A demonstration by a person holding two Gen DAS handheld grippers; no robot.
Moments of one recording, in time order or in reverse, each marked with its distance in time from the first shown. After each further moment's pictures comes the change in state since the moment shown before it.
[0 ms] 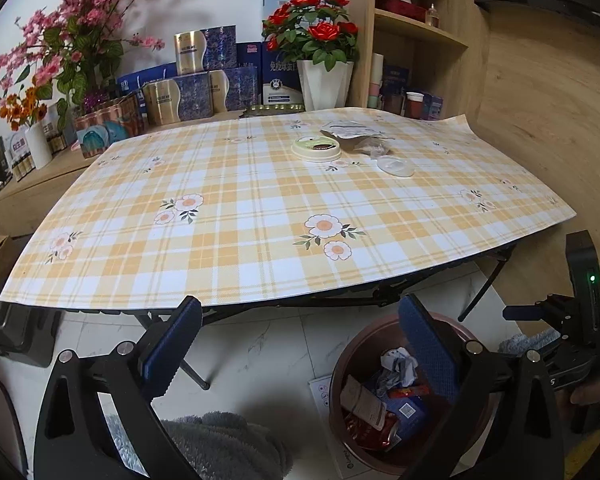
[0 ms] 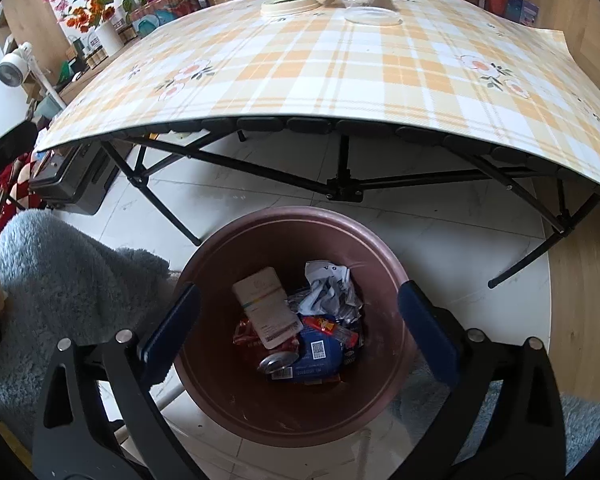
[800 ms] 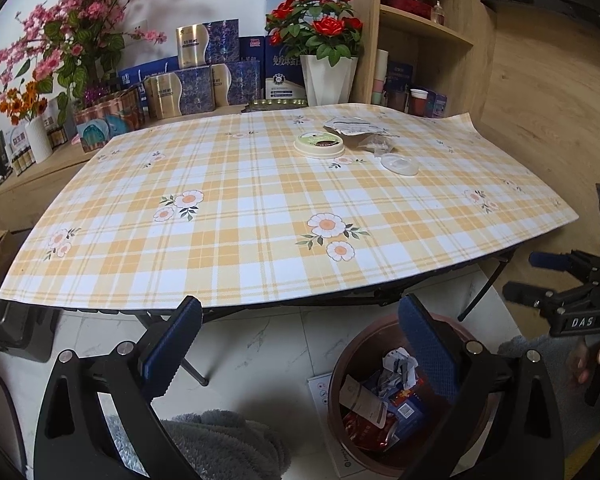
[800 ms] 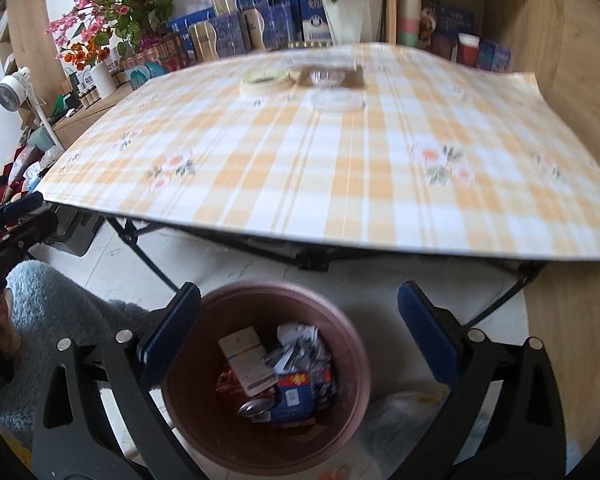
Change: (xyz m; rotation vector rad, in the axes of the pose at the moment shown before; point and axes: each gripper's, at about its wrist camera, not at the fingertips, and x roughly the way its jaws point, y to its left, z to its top) left arm 0.005 0.004 0.005 -0.023 0.021 -0.002; right arm -0.050 -0.016 0.039 -0.013 -0.191 -0.069
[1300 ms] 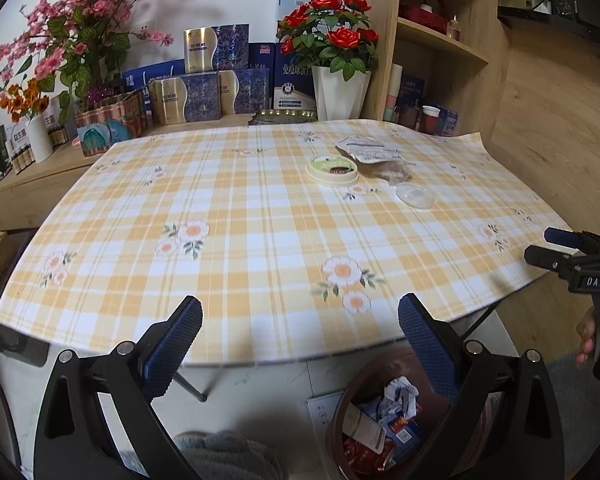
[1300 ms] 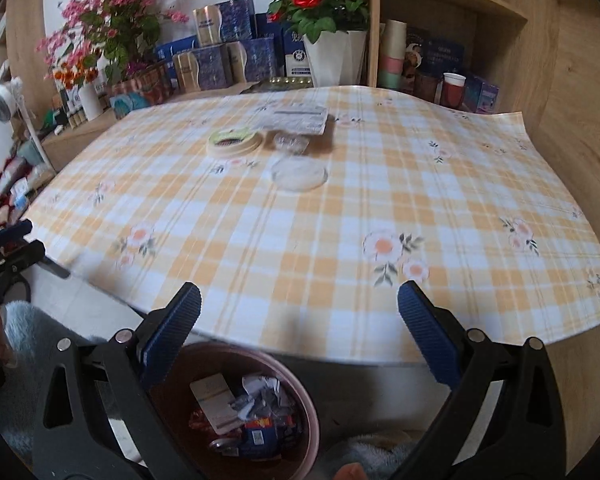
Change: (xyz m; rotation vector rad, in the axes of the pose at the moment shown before) left arm 0.020 0.015 0.045 -0.029 -0.021 -0.001; right arm -0.004 -0.042 0.070 -0.003 -0.078 -0.039
